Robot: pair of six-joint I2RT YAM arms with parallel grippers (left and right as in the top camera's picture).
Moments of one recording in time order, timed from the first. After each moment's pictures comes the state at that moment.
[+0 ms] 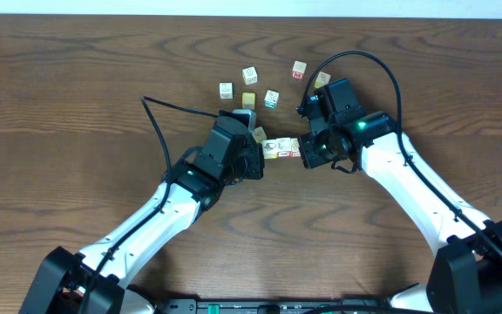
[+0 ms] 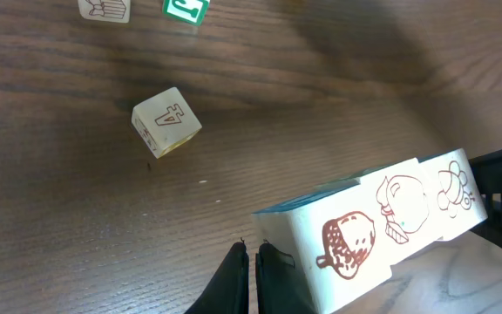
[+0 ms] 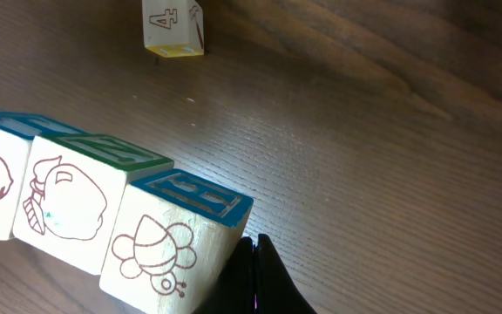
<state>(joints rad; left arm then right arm) -0.57 1.47 0.83 -0.13 0.16 -0.54 0.41 1.64 1.21 -0.77 -0.16 0.10</state>
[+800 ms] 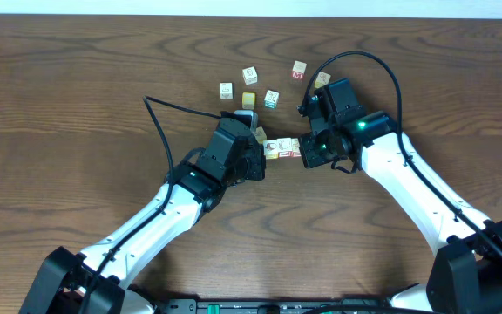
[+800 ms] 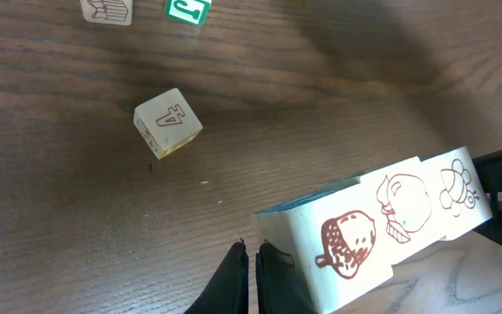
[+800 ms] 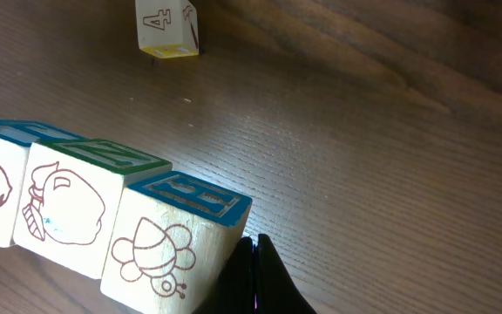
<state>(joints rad) -0.58 1.47 0.83 -0.13 0.13 -0.54 0.41 1.64 1.21 -0.77 -0.16 0.12</state>
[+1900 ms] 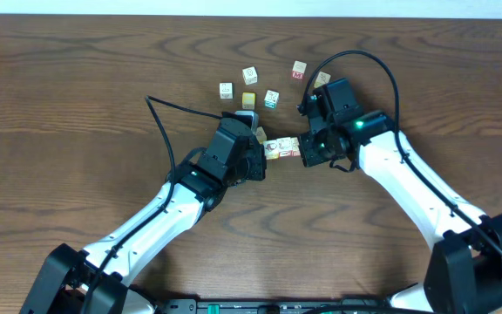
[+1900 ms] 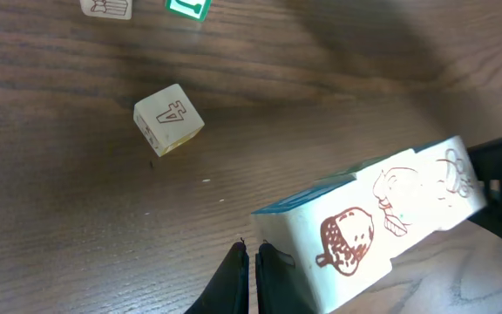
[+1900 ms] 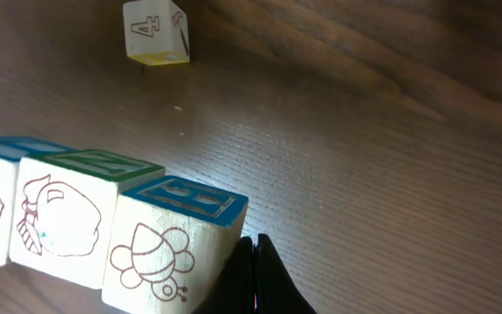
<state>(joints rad) -0.59 1.48 0.83 -0.13 0.13 -0.54 0.41 1.66 1.21 -0.74 -0.14 0.12</state>
